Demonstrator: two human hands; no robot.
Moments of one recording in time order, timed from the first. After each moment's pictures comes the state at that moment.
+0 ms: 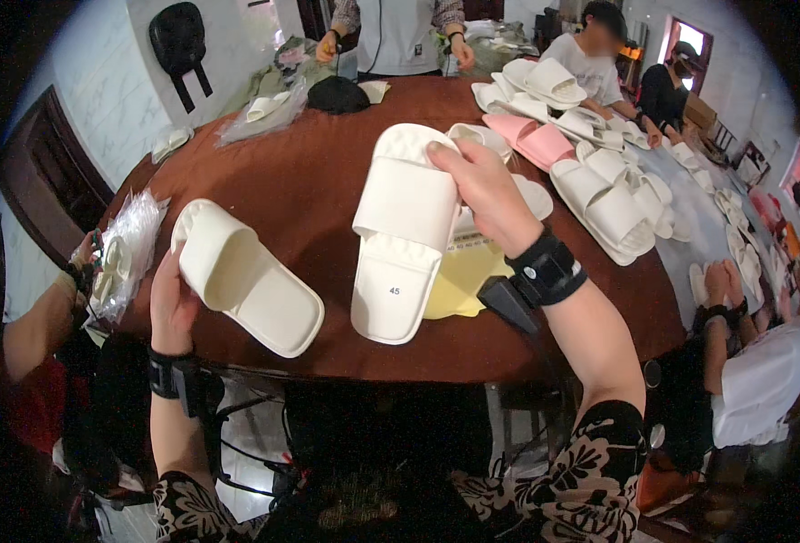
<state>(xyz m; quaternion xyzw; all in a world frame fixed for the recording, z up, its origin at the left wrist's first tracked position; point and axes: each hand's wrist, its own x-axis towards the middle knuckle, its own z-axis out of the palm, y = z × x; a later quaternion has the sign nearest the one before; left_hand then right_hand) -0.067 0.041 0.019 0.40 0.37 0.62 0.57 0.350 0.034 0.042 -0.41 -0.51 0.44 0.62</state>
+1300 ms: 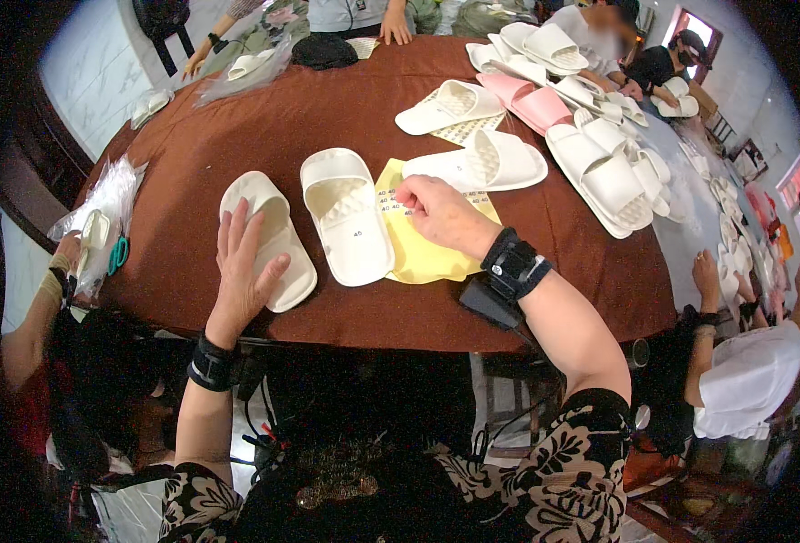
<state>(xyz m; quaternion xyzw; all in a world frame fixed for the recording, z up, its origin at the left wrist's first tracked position) 0.030 0.012 -0.054 0.82 0.49 0.29 -0.03 0.358 0.029 -0.049 -0.47 -0.78 0.22 0.34</state>
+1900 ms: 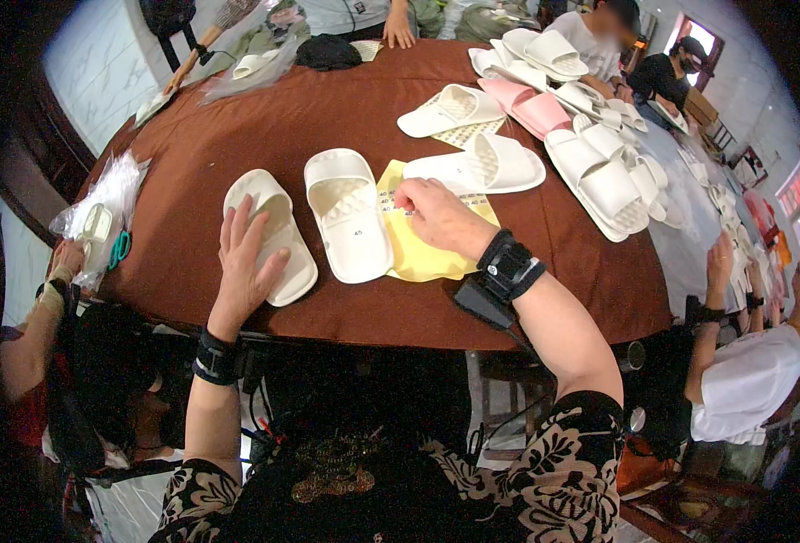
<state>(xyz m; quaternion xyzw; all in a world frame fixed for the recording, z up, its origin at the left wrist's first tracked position) 0.031 0.013 -0.057 0.81 0.50 0.31 -0.02 0.359 0.030 -0.053 -0.43 -0.83 0.14 0.32</state>
